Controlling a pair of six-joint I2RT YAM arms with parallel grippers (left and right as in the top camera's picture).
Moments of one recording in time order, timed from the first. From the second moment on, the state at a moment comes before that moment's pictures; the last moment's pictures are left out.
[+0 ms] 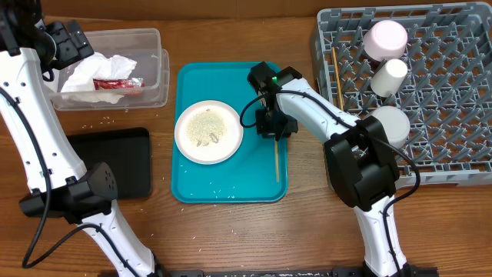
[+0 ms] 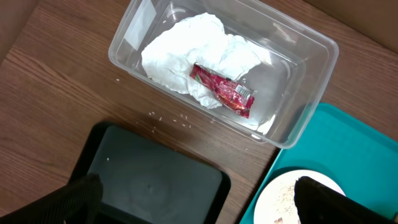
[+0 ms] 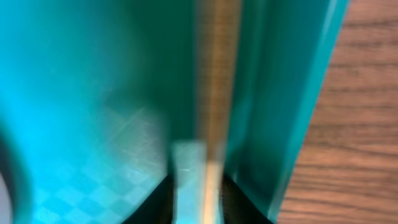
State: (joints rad) left arm 0.31 2.13 2.73 -1.69 -0.06 -0.22; right arm 0.53 2.29 1.81 -1.11 -0.04 0.49
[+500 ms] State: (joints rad) left arm 0.31 2.13 2.73 -1.69 -0.06 -0.22; right arm 0.49 2.30 2.00 -1.28 -0.08 0.53
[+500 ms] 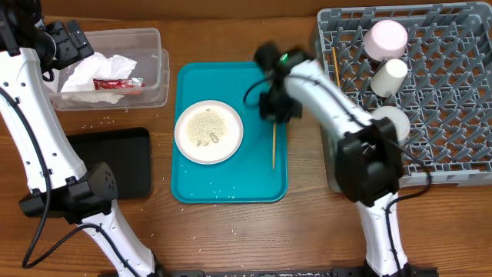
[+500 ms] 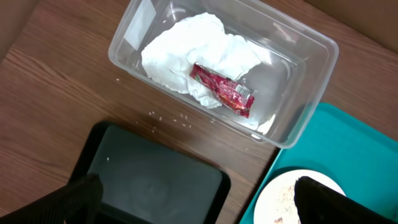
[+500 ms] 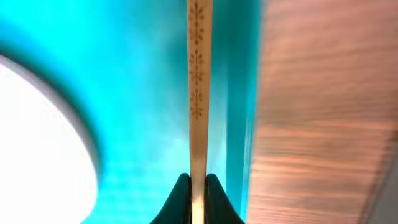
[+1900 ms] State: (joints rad) left arm 0.31 2.13 2.73 -1.69 -0.06 -0.22; right arm 0.07 2.30 2.51 -1.42 -0.04 0.19
